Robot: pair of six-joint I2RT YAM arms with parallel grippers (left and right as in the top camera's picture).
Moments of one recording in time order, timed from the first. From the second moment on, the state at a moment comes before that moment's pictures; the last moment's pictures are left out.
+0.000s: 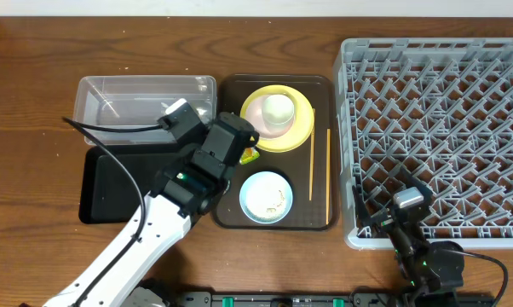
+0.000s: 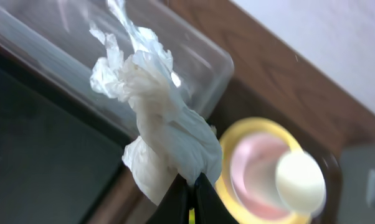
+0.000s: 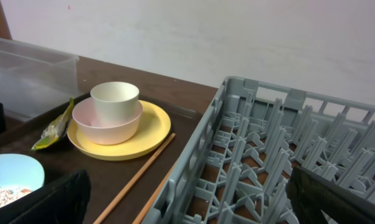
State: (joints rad) left arm -0.58 1.27 1.01 -0.63 -0.62 -1.09; right arm 0.15 0.02 0.01 -0.05 -0.21 -0.08
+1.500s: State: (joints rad) left arm -0.26 1.29 1.01 -0.74 0.13 -0.81; right arm 0.15 0.02 0.01 -0.05 -0.21 -0.08
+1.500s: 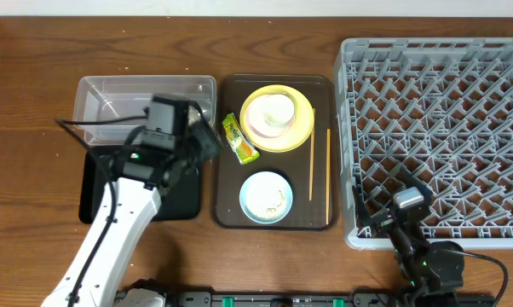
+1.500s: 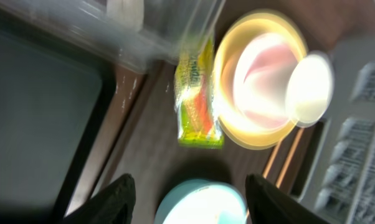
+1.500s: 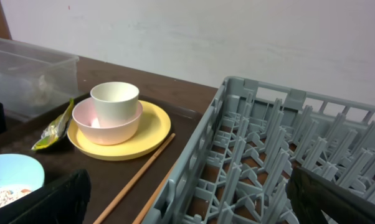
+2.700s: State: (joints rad) left arm -0.44 1.52 1.01 -0.75 0.06 -0.80; right arm 0.15 0.02 0.01 -0.05 -0.21 -0.08
